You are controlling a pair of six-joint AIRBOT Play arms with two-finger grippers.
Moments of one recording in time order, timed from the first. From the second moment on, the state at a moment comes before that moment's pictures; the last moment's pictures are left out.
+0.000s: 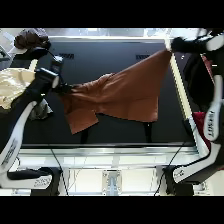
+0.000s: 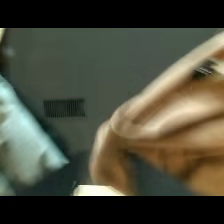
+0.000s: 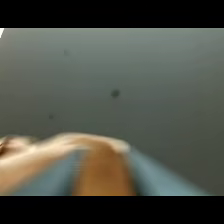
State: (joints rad) left arm -0.24 -1.46 1.30 1.99 -1.01 -1.78; right arm -0.10 -1.73 1.96 -1.13 0.90 1.32
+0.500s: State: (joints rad) left arm -0.07 -1.33 1.48 2.29 -0.88 -1.87; right arm -0.18 -1.62 2.06 -1.25 0.99 1.37
